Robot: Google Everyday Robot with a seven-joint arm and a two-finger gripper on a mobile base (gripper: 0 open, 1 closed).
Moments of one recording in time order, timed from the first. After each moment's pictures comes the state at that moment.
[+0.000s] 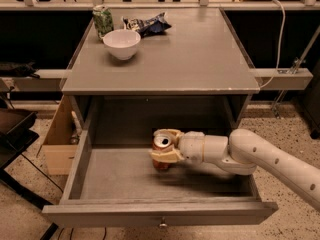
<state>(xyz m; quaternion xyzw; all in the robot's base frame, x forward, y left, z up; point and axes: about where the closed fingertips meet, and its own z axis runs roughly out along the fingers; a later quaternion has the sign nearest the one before) 0.539 0.006 0.661 -0.46 0.62 0.39 0.50</state>
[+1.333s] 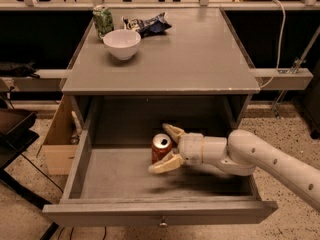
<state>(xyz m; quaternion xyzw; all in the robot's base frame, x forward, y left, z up) 0.539 0.006 0.661 -0.46 0.62 0.39 0.50</state>
